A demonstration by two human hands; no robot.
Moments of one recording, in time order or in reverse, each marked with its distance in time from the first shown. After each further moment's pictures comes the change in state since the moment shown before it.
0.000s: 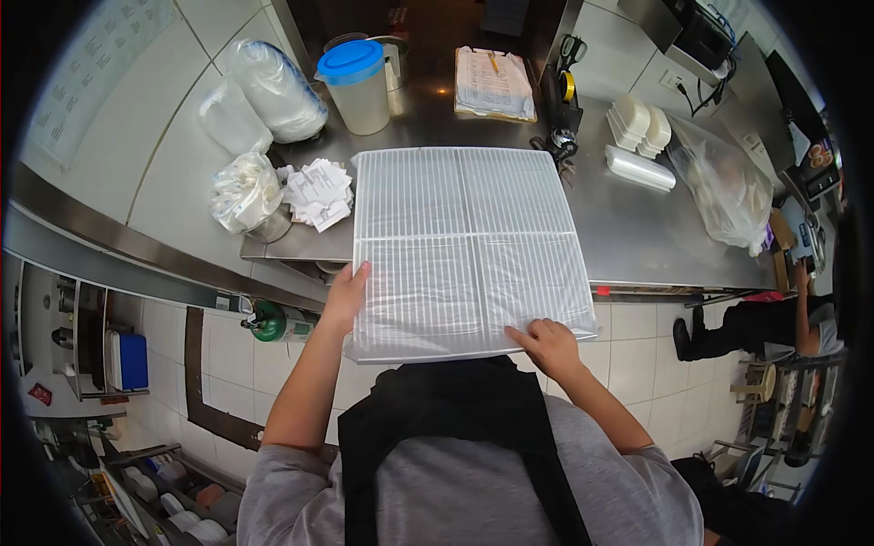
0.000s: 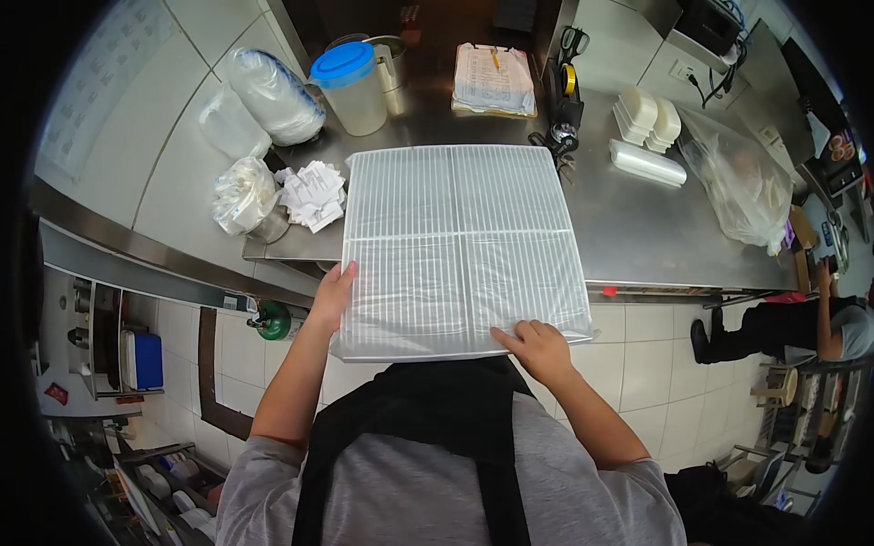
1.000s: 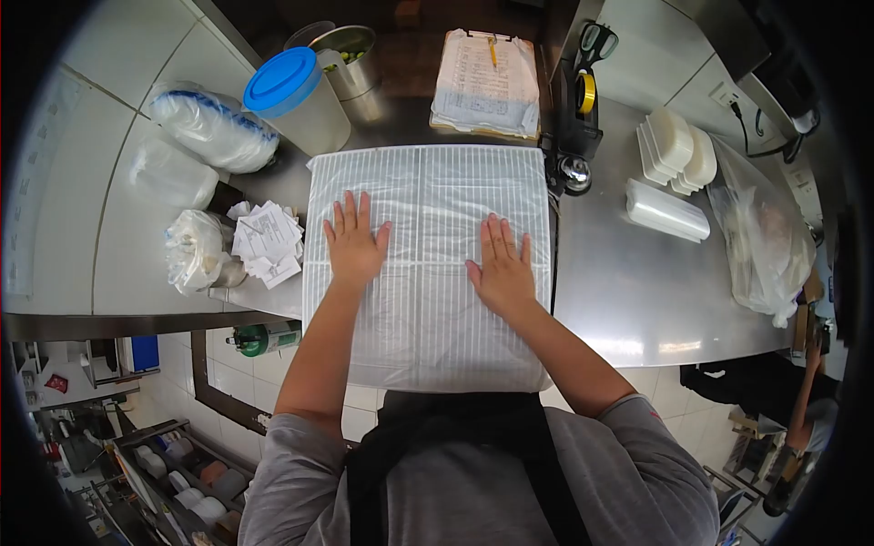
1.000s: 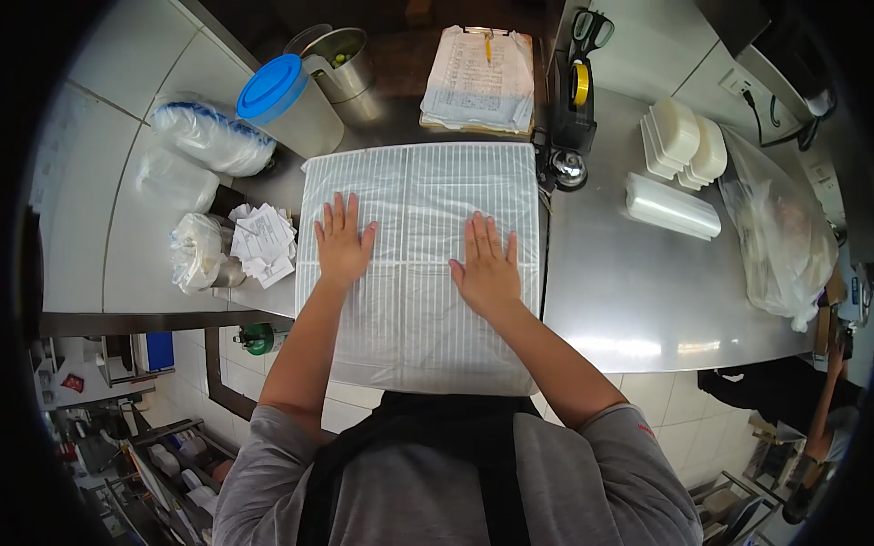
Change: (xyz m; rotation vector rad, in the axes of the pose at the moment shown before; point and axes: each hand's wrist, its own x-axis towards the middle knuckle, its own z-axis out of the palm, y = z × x) left_hand 0.194 0.046 0.133 1.512 0.408 0.502; right_hand 0.199 0.171 0.098 0.053 -0.142 0.331
